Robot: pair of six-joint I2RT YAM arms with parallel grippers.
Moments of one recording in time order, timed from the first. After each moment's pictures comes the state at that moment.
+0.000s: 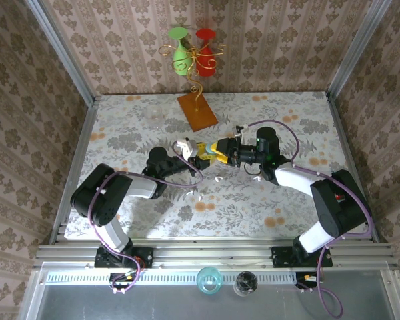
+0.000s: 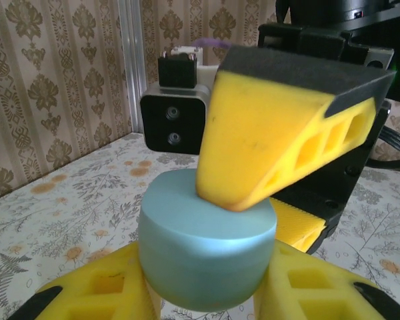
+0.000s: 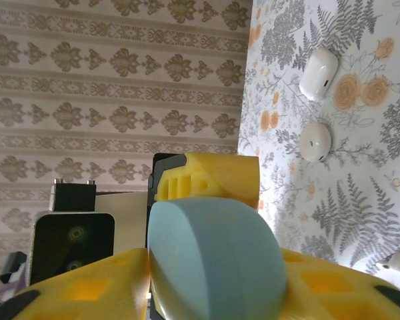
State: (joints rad) left arm -0.60 1.71 0.60 1.19 0.68 -0.05; right arm 0.38 1.57 0.76 0.61 -0.87 1.26
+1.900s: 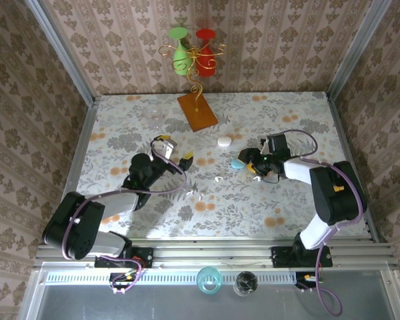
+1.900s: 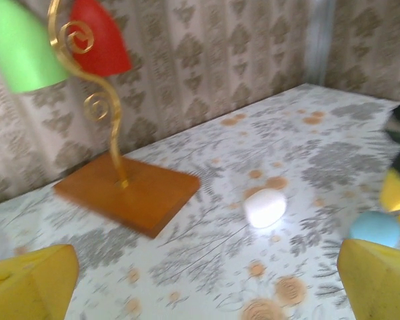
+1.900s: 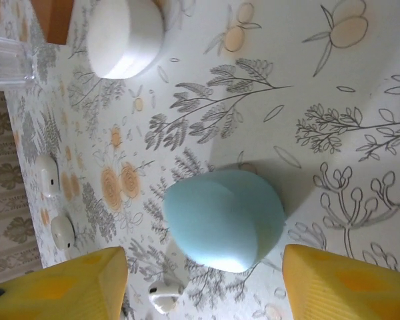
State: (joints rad) left arm -0.50 1.35 0.41 0.85 0.18 0.11; right arm 0.17 1.63 0.77 0.02 -0.49 0.78
